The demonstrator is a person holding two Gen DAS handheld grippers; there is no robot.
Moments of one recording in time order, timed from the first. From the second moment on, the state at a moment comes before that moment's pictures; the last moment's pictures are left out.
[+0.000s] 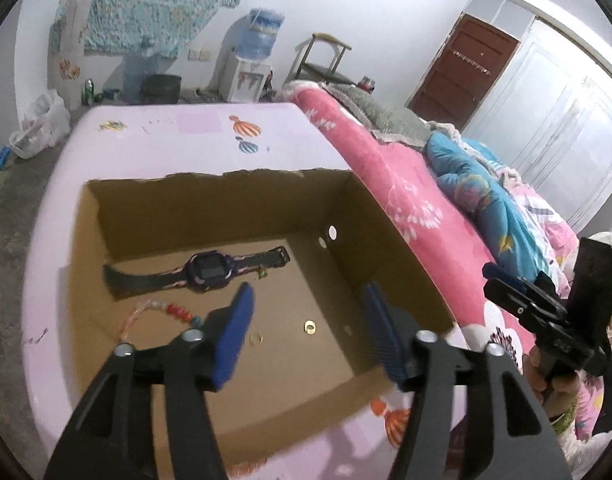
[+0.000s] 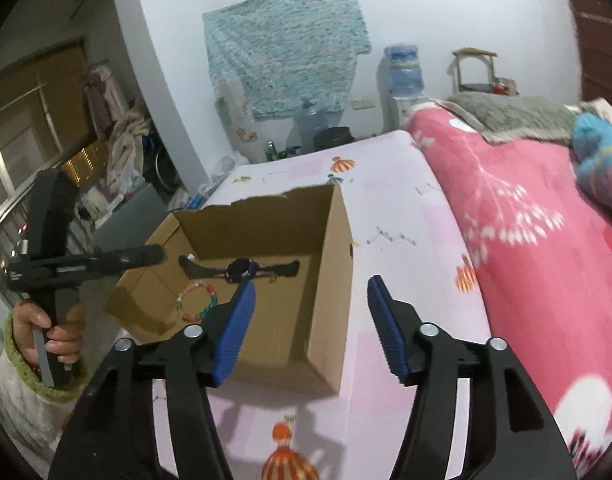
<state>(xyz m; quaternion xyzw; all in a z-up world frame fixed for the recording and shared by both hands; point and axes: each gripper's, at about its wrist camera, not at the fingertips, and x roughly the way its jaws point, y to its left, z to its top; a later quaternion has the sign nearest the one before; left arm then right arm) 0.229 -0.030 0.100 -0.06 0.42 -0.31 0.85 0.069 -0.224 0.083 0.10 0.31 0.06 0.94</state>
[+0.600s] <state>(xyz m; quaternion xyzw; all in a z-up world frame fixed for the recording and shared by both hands) 0.124 0.020 0.046 0.01 0.46 -0.24 0.86 0.026 -0.194 -0.007 0.11 0.42 -0.01 0.90</state>
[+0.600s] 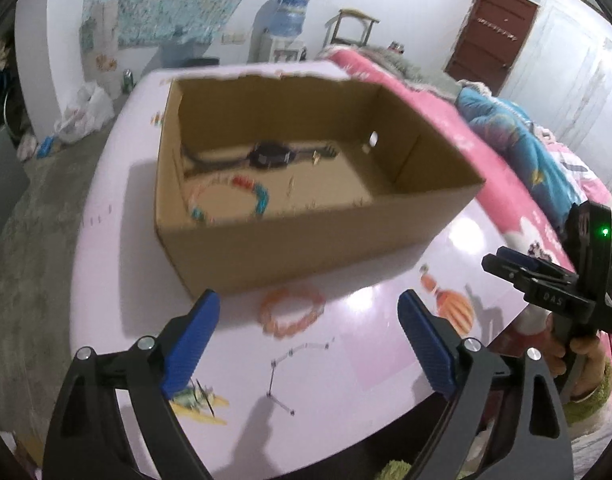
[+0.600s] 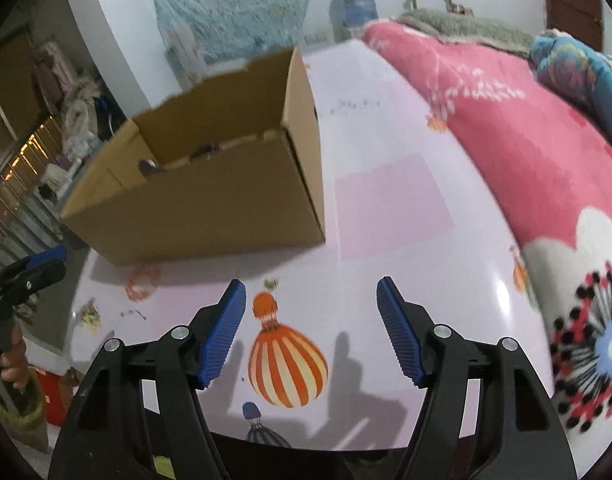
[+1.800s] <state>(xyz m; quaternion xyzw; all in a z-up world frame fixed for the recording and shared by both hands) 0.110 -0.019 0.004 0.05 0.40 -0.29 0.87 0.045 -0.179 -0.031 0.10 0.45 0.00 0.89</state>
